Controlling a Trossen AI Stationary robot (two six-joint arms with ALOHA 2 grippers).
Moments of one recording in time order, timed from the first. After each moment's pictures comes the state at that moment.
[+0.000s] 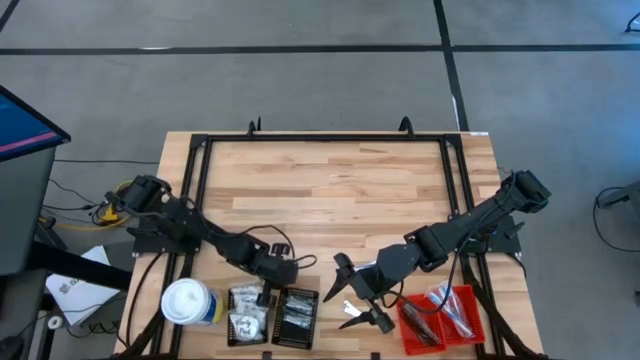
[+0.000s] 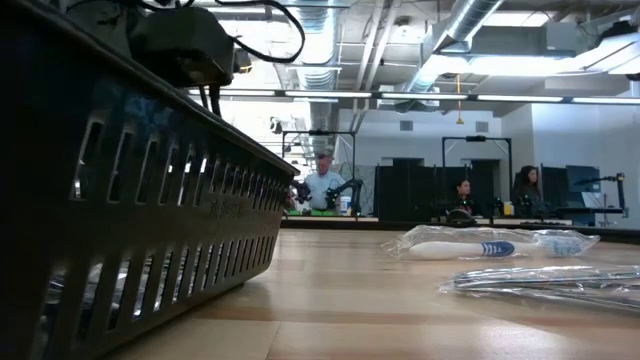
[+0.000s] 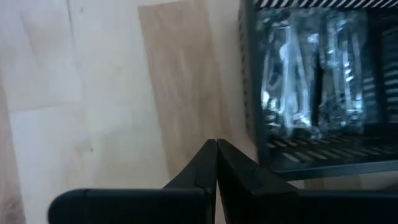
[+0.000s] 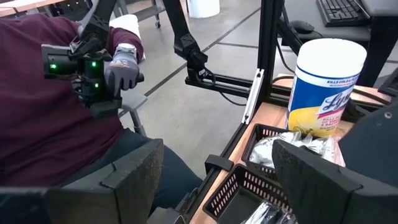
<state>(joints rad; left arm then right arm) -0.43 1.69 0.92 -0.33 -0.01 -0.24 0.51 1.59 1.32 -0.03 -0.11 0.11</state>
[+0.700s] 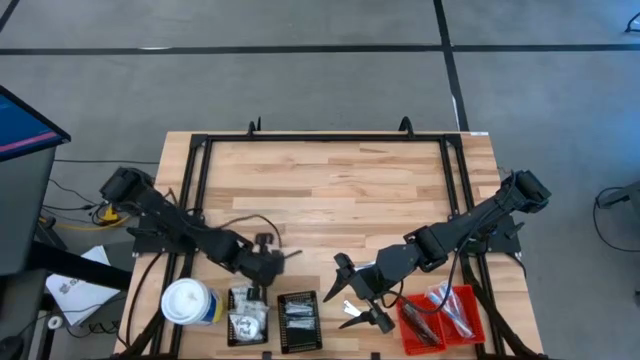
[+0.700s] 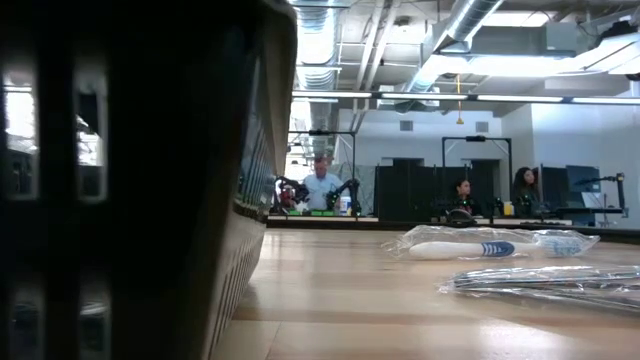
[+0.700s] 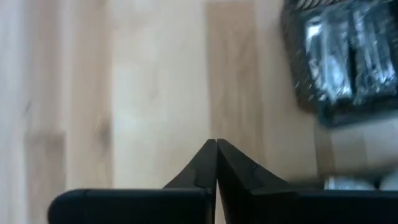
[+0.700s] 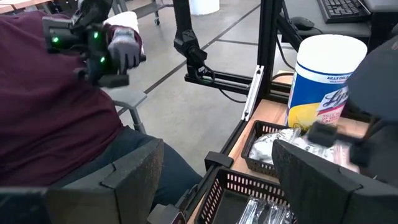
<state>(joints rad) -0.49 1.52 0.92 -0.56 -0.22 -0.37 0.51 1.59 1.32 -0.04 -0.11 0.11</state>
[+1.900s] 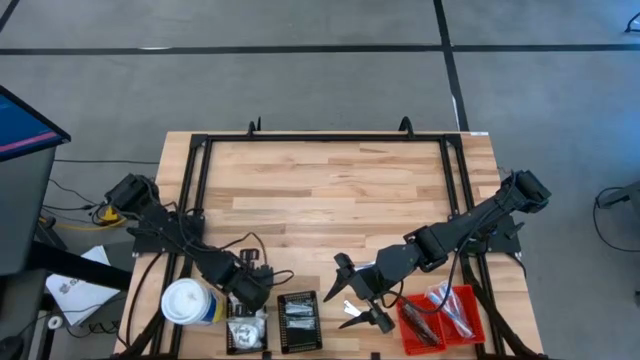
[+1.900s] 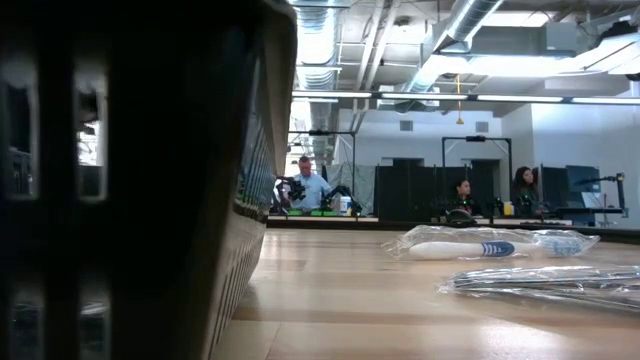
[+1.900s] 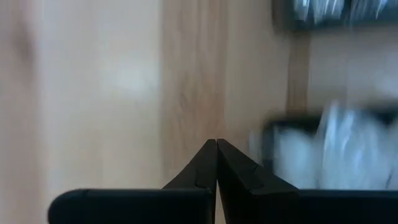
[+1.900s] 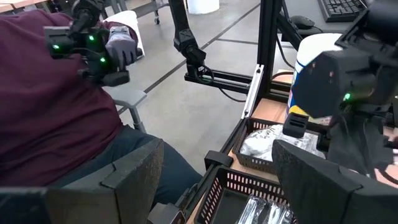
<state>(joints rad) -0.64 1.61 0.95 -0.69 -0.17 -0.64 0.51 1.59 1.32 -0.04 -0.11 0.11</state>
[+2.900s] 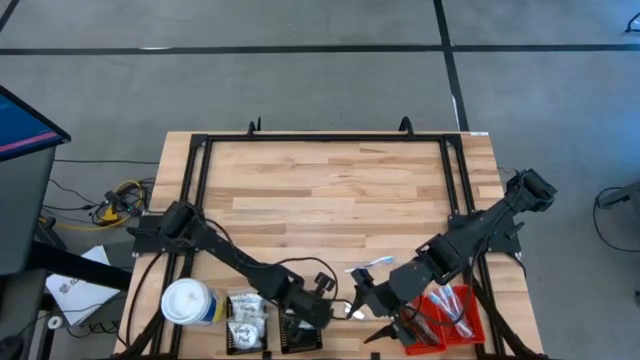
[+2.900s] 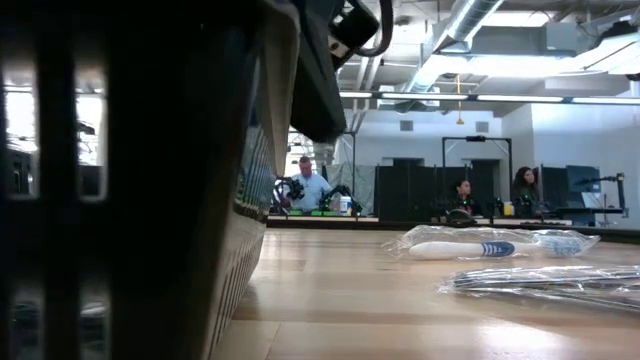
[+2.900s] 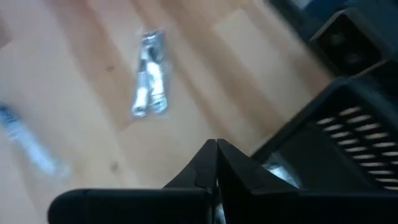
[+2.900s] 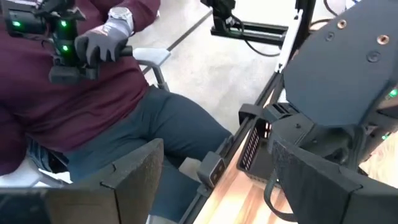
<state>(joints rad) -0.53 2.04 1.49 -0.44 -0.10 0.13 0.61 1.55 1.32 -0.25 -0.10 0.18</state>
